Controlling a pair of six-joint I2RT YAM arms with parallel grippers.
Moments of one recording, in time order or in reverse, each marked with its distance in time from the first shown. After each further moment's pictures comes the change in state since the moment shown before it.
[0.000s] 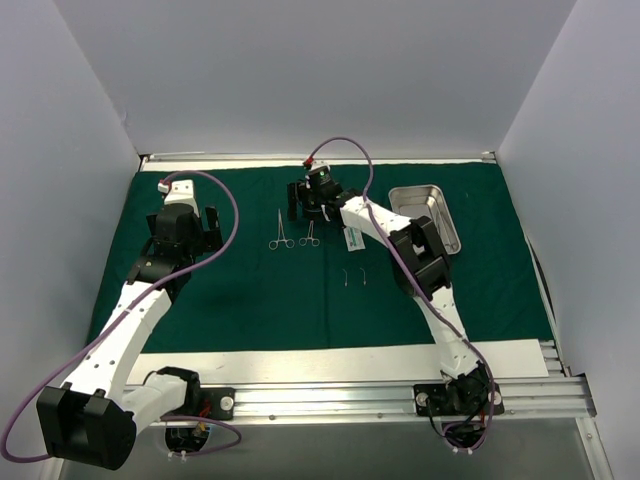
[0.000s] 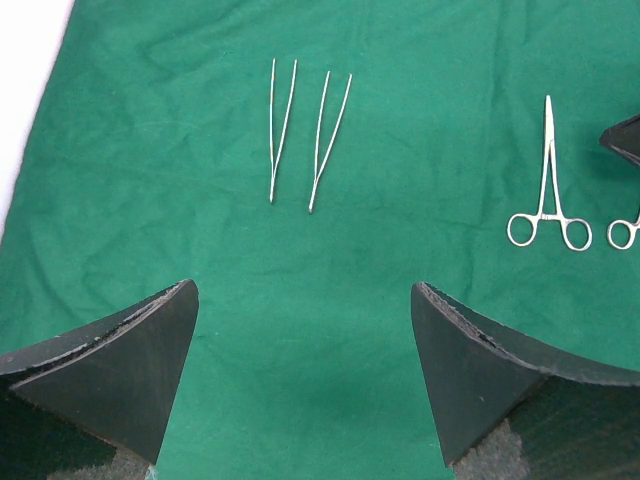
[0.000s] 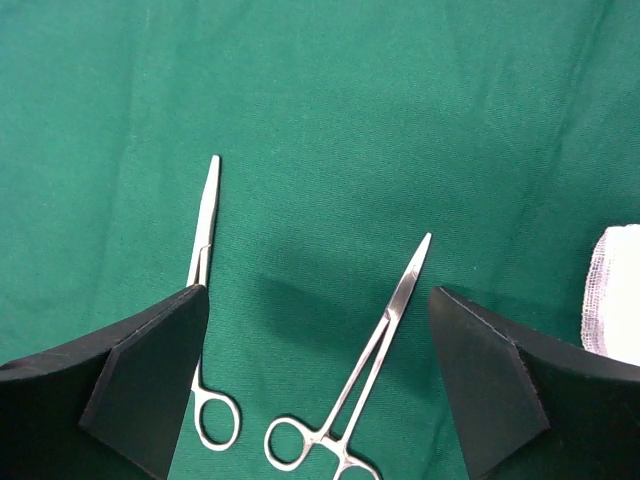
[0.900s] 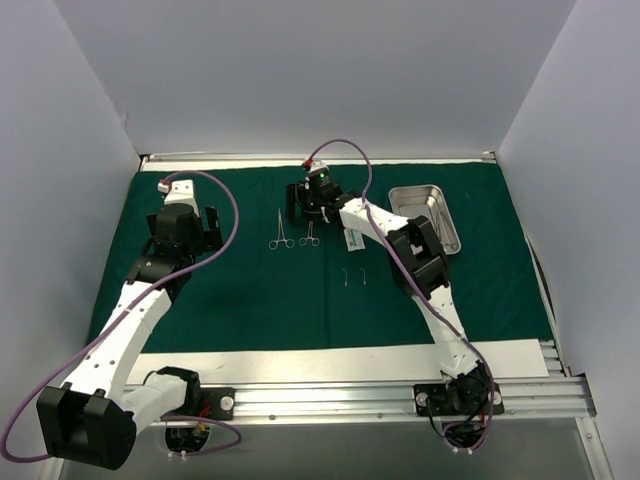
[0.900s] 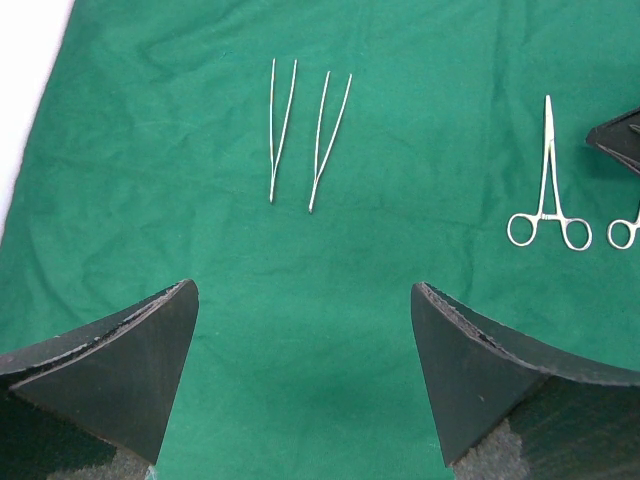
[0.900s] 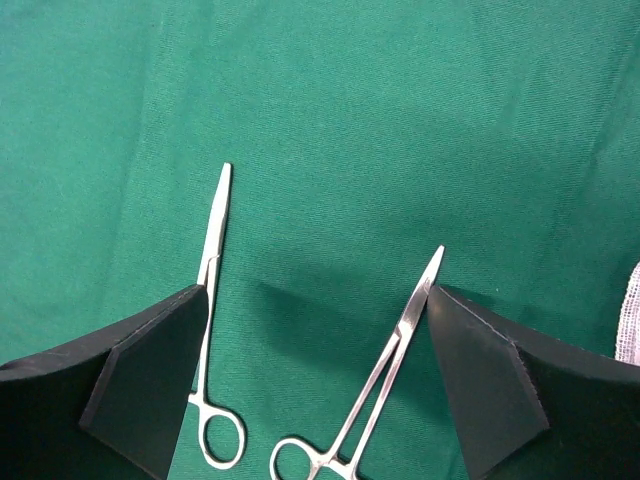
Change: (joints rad) left arm 0.000 0.000 0.000 0.000 0.000 0.000; right arm 0.000 0.028 -0.004 0.051 -0.038 0.011
